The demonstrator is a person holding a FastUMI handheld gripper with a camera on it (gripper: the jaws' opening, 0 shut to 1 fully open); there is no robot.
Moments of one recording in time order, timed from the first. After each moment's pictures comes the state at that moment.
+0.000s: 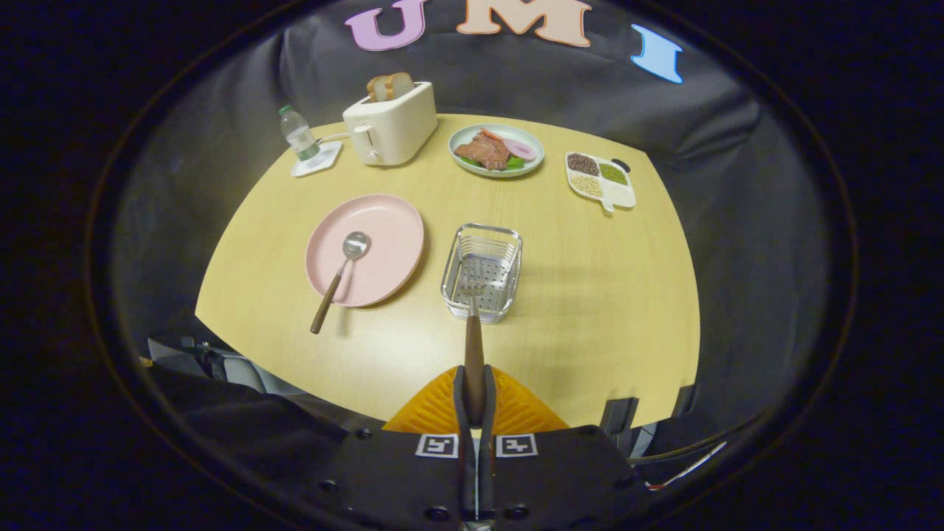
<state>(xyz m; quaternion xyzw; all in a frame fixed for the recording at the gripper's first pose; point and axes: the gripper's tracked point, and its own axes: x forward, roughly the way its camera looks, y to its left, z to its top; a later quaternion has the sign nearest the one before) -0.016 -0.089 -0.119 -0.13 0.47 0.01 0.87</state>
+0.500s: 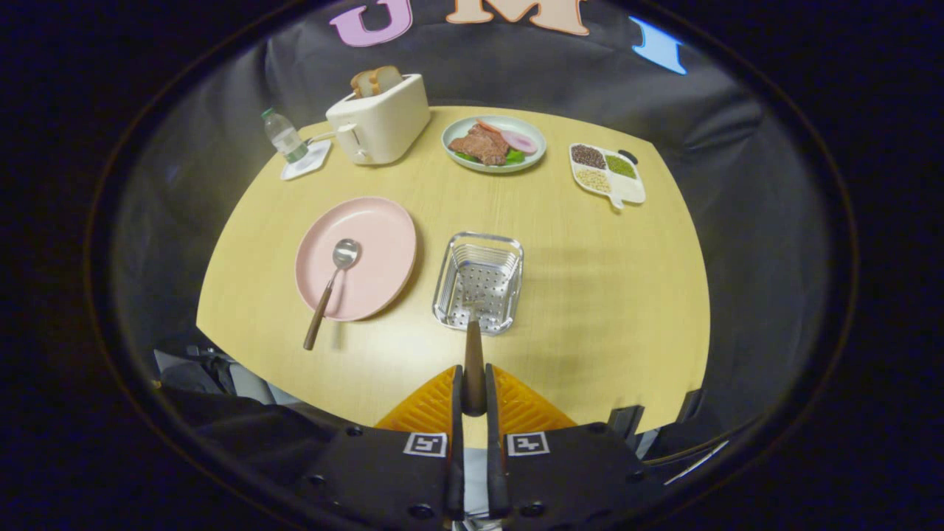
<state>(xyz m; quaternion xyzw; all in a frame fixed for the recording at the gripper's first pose) 0.008 -0.086 -0.125 -0.11 0.47 0.01 0.87</state>
